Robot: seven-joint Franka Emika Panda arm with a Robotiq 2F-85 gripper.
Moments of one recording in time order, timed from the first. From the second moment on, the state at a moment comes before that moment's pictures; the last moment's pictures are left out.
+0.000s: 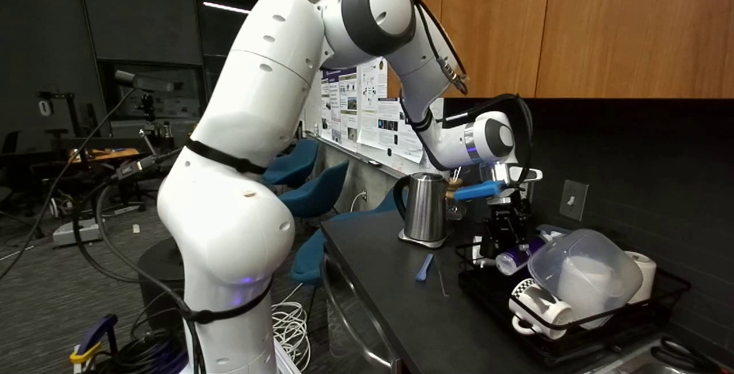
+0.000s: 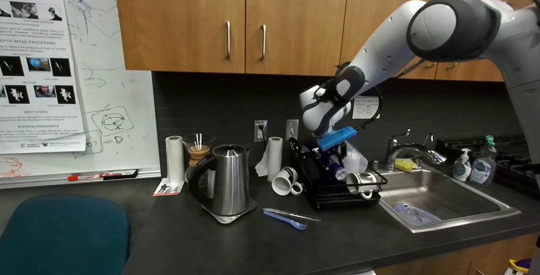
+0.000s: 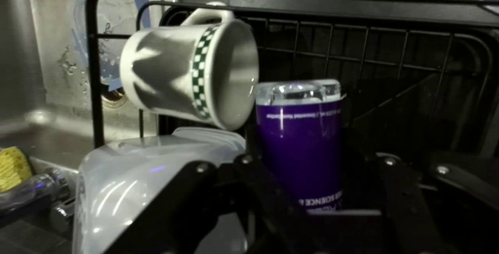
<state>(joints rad) 0.03 0.45 -0.18 -1.85 -0.36 2.12 0.43</state>
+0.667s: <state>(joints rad) 0.06 0.37 -0.18 -1.94 -0.42 2.12 0.49</state>
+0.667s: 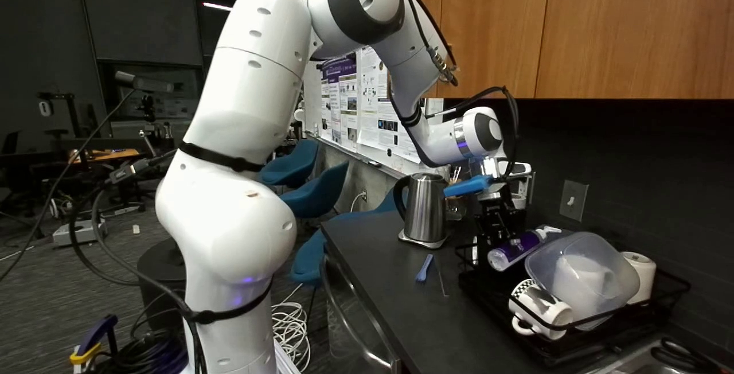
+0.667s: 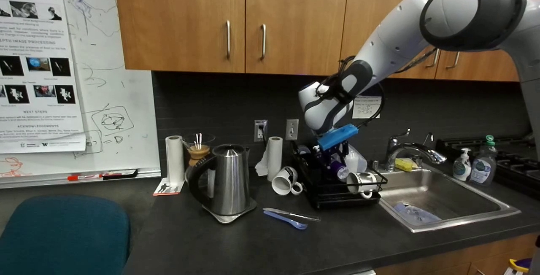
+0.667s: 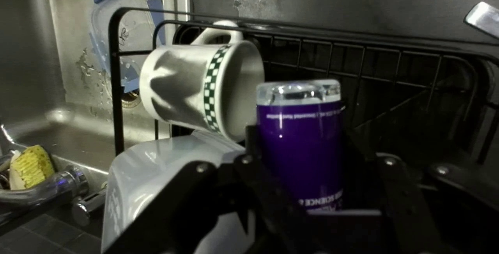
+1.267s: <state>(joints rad) 0.07 0.27 -0.16 -2.08 -0.41 2.12 0.56</state>
